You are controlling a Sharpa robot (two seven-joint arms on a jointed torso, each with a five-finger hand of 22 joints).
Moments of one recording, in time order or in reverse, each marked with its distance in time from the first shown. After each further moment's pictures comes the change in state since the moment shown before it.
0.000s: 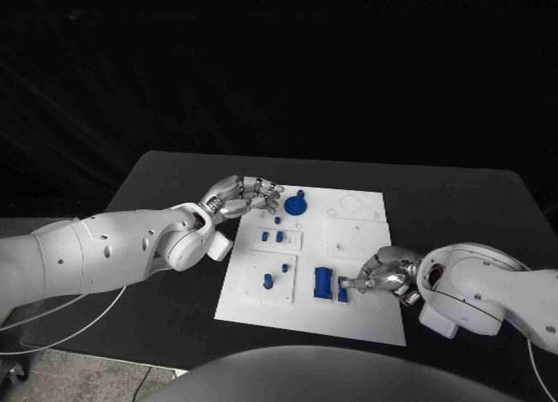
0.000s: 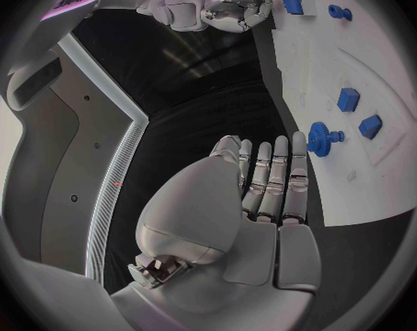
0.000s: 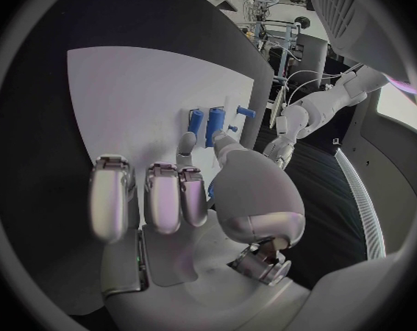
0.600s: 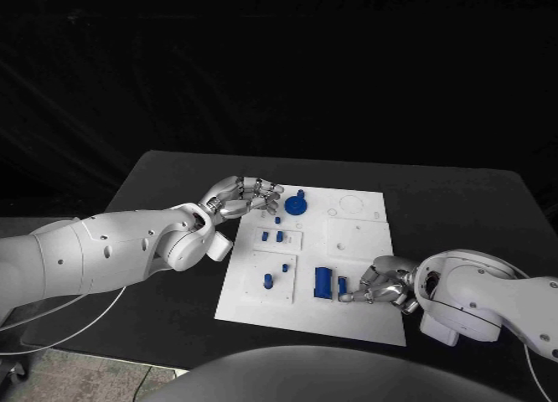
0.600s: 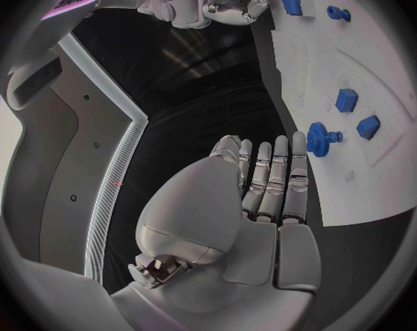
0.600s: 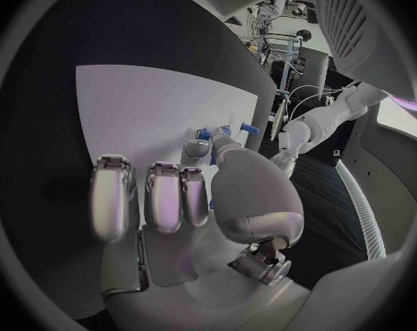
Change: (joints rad) left arm -0.001 -0.001 0.000 0.000 0.000 0.003 -0.003; left_hand 0.000 0.000 0.000 0.000 0.000 0.000 0.000 0.000 0.000 0.000 0.000 0.000 -0.001 0.004 0.004 0.000 0.000 0.000 0.000 0.000 0.000 0.001; right arm -0.022 0.010 -0.001 -0.005 -0.040 0.062 -0.001; right_hand 0.025 0.007 -0.022 -0.008 0.000 0.143 -0.021 0.302 0.078 0.000 -0.018 0.000 0.000 0.000 -0.007 0.000 0.000 0.000 0.000 -0.007 0.000 0.001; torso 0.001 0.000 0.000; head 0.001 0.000
